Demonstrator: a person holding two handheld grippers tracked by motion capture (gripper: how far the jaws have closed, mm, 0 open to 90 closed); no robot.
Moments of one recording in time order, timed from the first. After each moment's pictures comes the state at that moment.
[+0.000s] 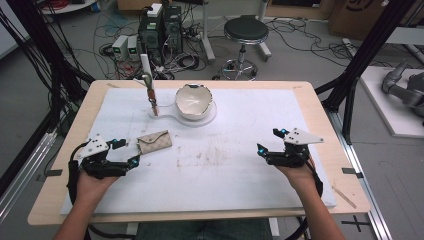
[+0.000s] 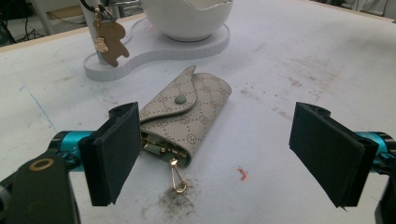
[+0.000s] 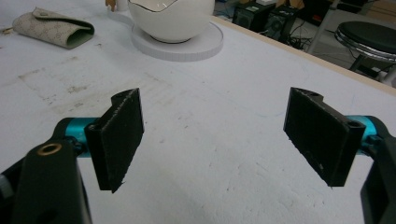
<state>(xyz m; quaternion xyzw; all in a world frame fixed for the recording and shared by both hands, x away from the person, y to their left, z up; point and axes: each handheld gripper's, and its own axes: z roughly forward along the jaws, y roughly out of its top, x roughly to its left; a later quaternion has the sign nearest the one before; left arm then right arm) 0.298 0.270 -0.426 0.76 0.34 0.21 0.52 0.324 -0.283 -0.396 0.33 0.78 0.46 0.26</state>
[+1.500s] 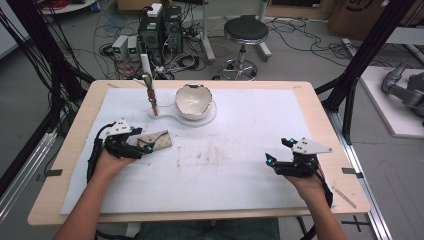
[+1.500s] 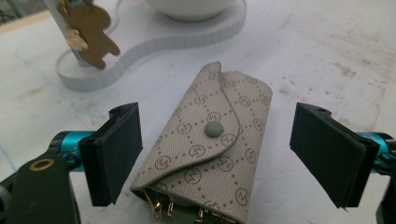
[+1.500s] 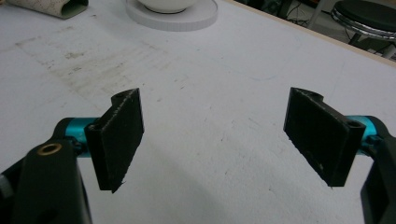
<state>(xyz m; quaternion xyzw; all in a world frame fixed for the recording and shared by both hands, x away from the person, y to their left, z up) 0.374 0.245 -0.444 0.81 0.32 0.17 0.46 0.302 -0.304 -0.407 0.34 0.79 0.44 0.26</state>
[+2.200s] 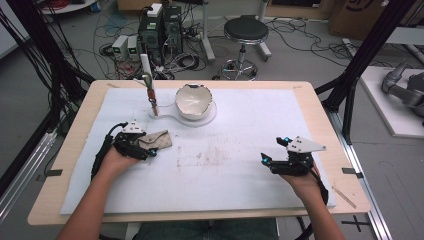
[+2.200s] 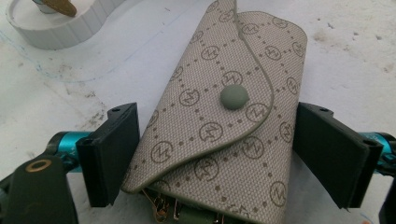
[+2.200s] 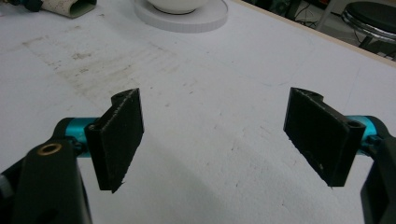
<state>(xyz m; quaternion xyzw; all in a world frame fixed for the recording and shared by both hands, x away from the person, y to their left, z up) 0.392 0.233 -0.457 0.86 0.32 0.15 0.38 0.308 -0.294 -0.408 0.33 0.80 0.44 0.25</state>
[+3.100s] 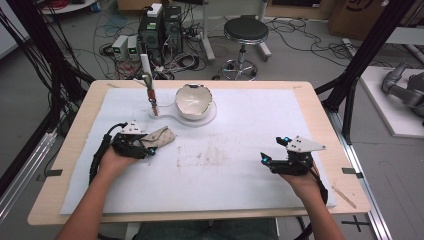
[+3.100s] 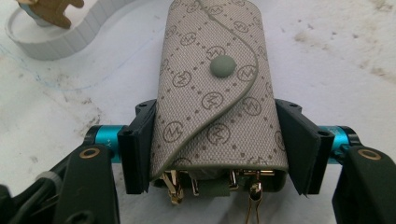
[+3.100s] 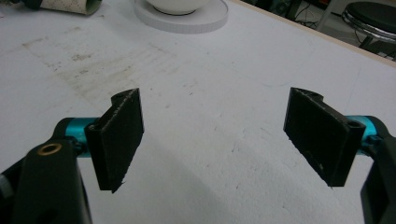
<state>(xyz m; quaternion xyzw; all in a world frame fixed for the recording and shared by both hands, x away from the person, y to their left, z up) 0.383 0.232 -0.446 0.86 0.29 0.15 0.39 0.309 -0.293 -0.408 0.33 0.80 0.44 0.25</state>
